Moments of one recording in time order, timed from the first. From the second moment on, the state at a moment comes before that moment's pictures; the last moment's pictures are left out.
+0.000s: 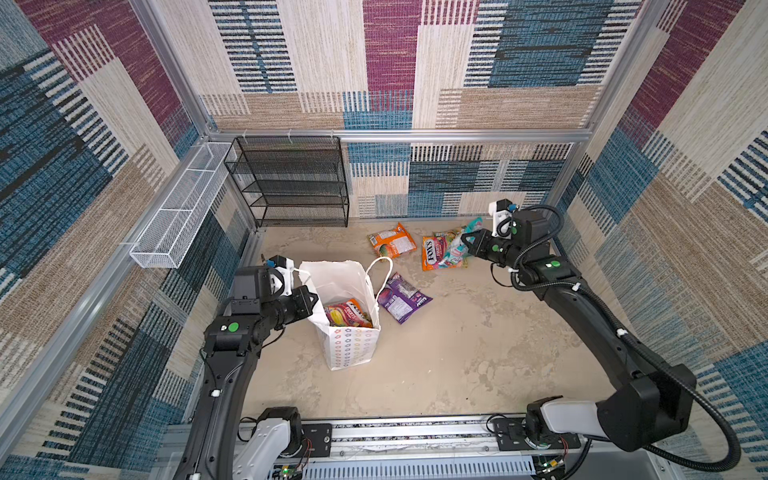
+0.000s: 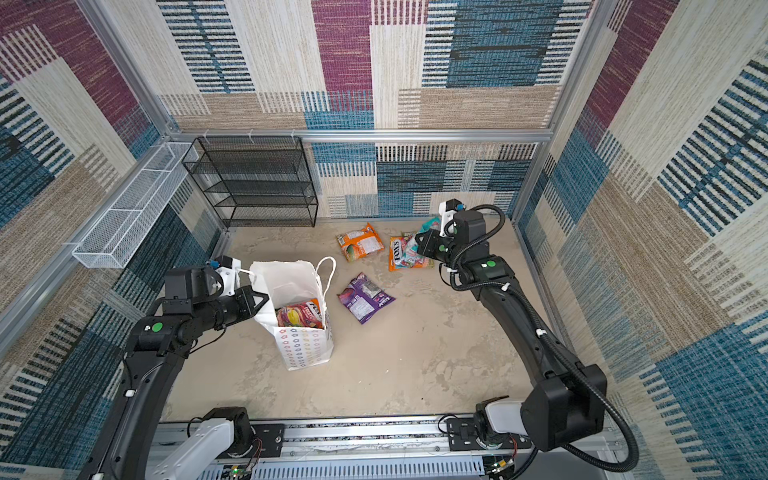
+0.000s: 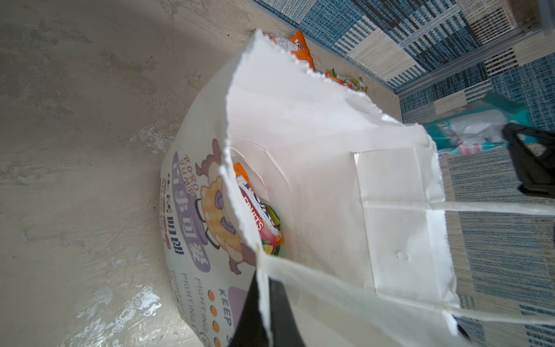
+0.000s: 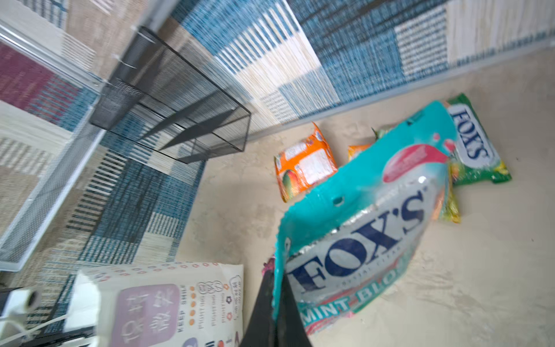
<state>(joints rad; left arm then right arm) 0.00 0.92 1.05 -0.89 0.42 -0.37 0.29 1.31 1.30 -0.36 -0.32 0.58</state>
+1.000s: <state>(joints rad) 0.00 0.93 1.05 -0.88 0.43 -0.37 1.11 1.77 2.20 -0.74 -0.02 0.46</state>
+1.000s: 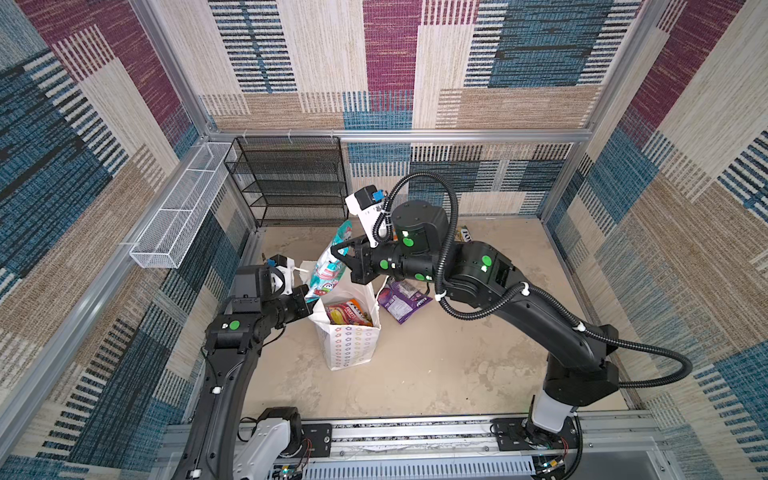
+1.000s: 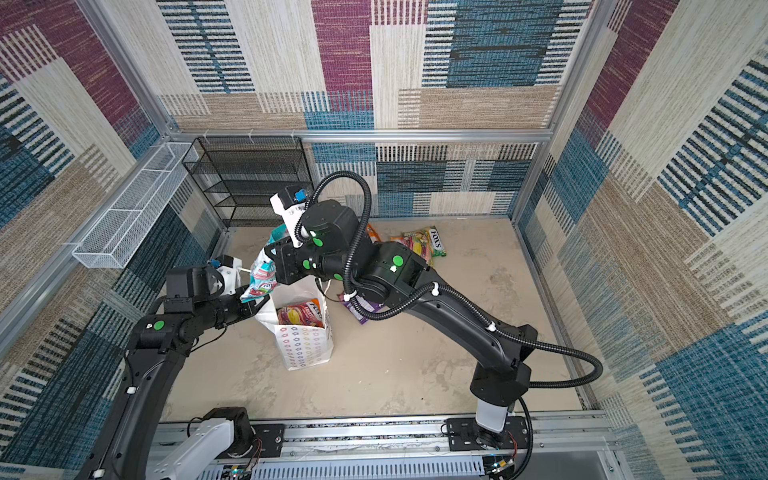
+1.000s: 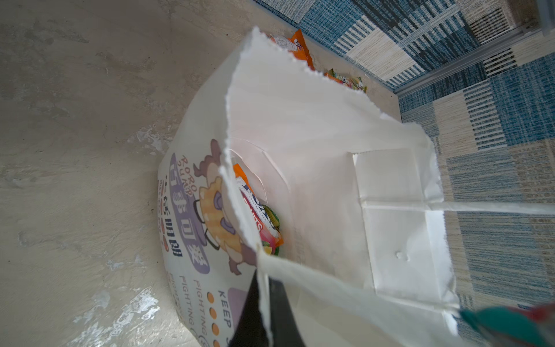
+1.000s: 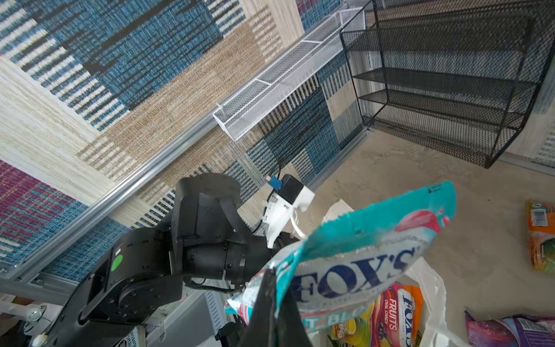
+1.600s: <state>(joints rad) 0.00 0.93 1.05 -0.88 0.43 -0.37 1.11 1.92 2.24 -0.81 0.04 0.38</state>
